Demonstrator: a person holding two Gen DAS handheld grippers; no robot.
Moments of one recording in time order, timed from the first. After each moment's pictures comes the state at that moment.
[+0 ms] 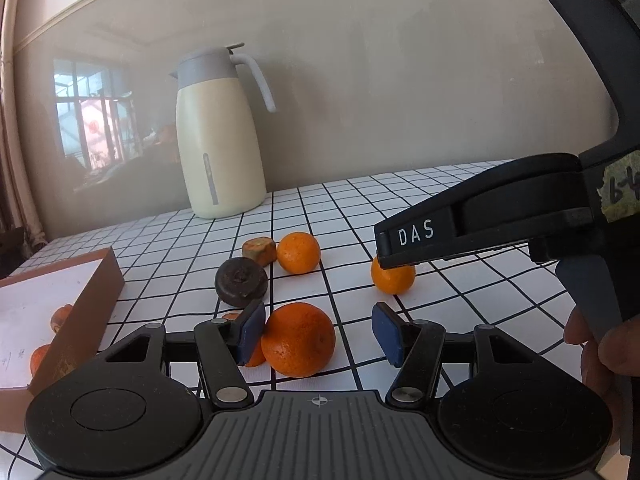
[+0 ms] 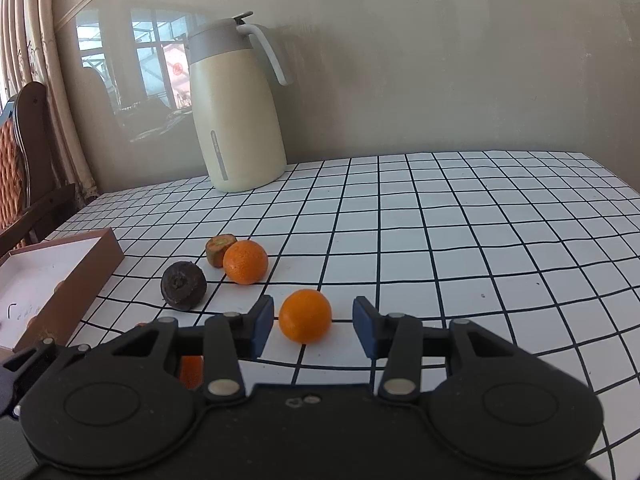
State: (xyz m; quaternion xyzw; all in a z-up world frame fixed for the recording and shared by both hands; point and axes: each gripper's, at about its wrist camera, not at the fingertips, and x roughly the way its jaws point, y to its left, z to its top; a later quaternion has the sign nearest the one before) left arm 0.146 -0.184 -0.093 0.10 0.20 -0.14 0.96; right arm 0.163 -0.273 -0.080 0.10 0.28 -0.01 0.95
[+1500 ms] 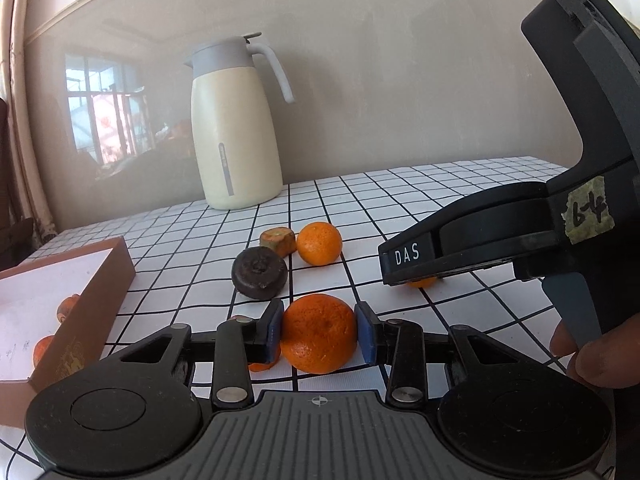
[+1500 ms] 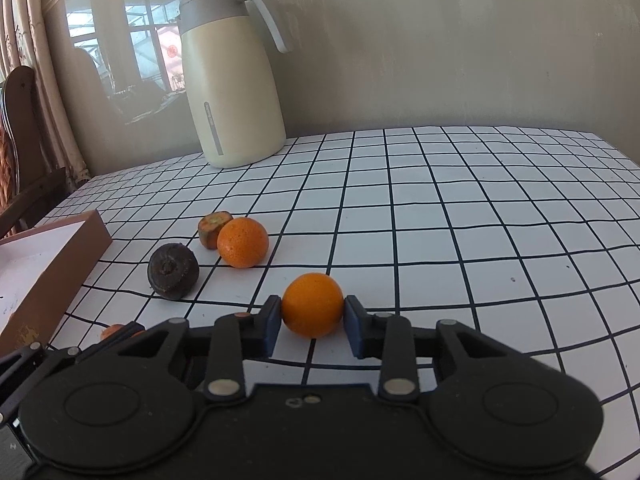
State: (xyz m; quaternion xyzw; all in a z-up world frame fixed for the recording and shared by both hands) left arm 0.154 -0.179 -0.100 0.10 0.20 -0.12 0.97; right arm 0.186 -0.266 -0.098 0.10 0.31 -0.01 0.94
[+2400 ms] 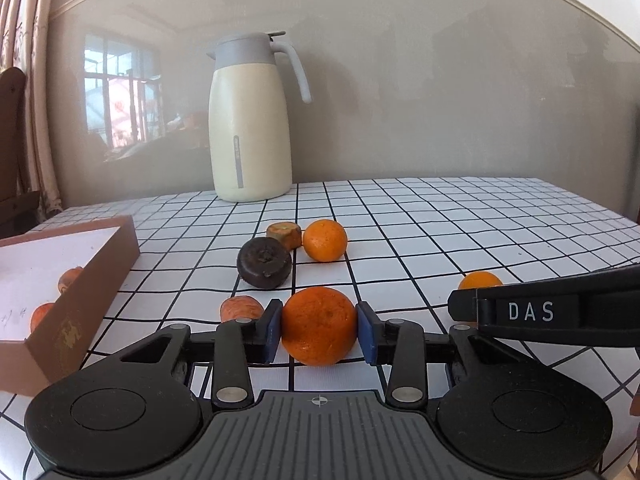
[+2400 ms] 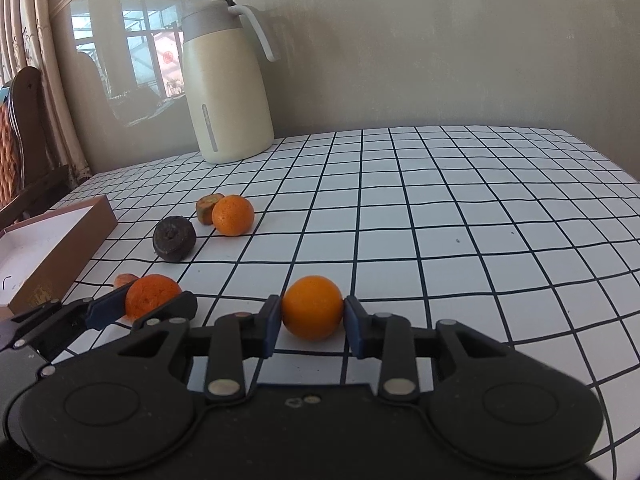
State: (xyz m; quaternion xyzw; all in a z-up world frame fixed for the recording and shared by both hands) left arm 0.147 -0.170 -0.105 0.05 0.20 -0.11 0.97; right arm 0.132 -0.273 -0.096 0.09 0.30 -0.02 0.95
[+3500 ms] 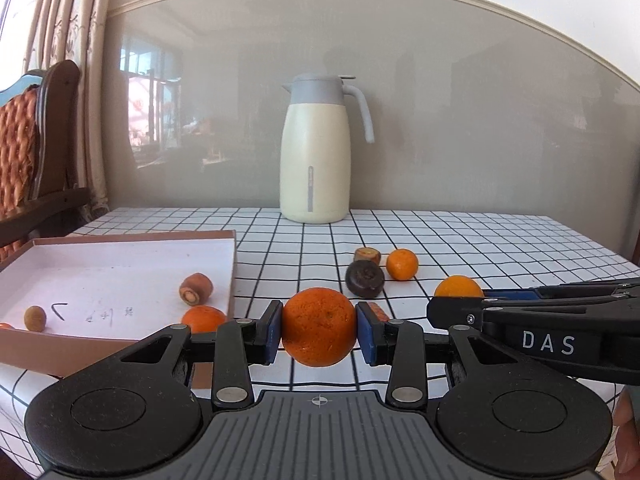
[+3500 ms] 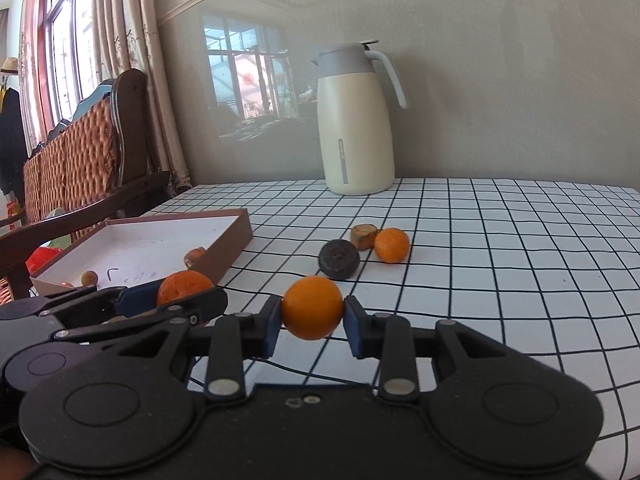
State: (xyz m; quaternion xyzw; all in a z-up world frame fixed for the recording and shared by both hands) left arm 0.109 -0.058 -0.064 0.02 0.18 -0.10 0.98; right arm 0.098 -0.180 -0.056 0.07 0.24 0.09 0.96
